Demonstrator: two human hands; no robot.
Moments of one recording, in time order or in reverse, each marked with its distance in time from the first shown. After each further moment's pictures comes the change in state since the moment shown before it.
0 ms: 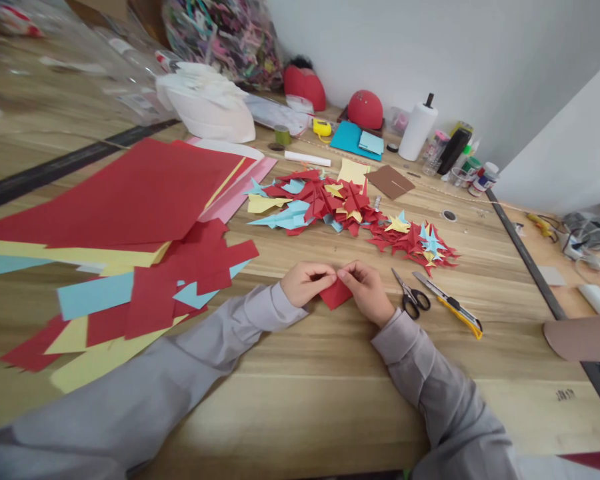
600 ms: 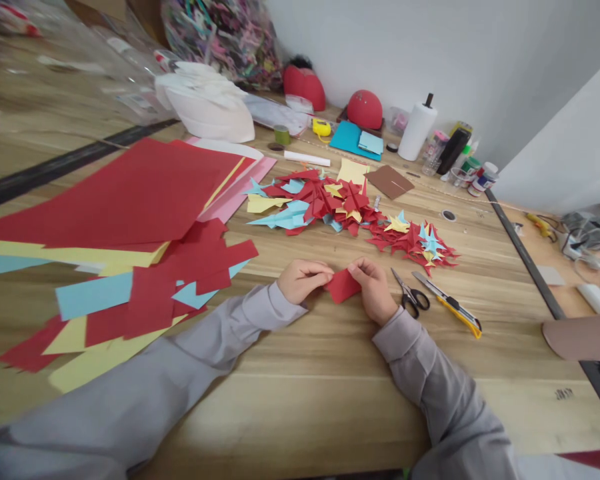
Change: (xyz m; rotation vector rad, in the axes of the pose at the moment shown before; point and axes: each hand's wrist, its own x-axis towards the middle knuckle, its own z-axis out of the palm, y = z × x) left_hand 0.000 0.005 -0.002 -0.089 0.045 -0.012; right_hand 0.002 -0.001 -0.003 0.250 0.123 0.125
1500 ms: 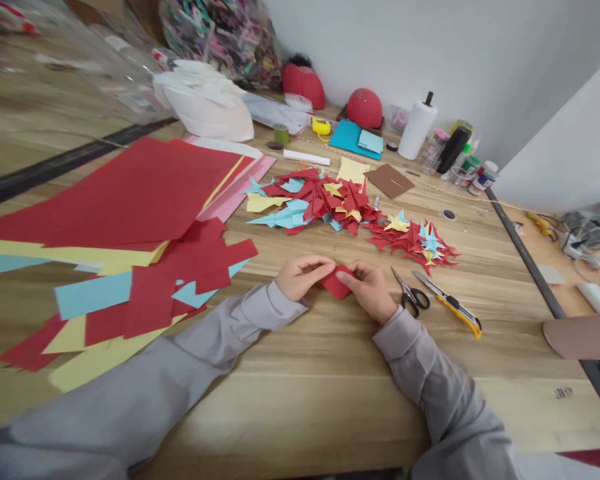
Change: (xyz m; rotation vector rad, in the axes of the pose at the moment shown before) left_hand 0.000 -0.009 0.003 -0.042 0.152 0.012; right_hand 0.001 0.003 -0.002 -0.176 -0.123 -0.109
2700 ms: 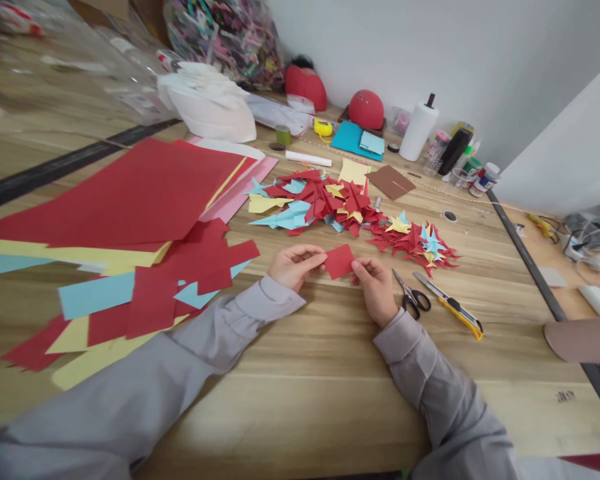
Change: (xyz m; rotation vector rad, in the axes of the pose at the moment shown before) left_hand 0.013 -0.010 -0.004 -0.493 0.286 -0.207; right_hand 0.002 0.008 -0.002 0.145 0.203 -0.066
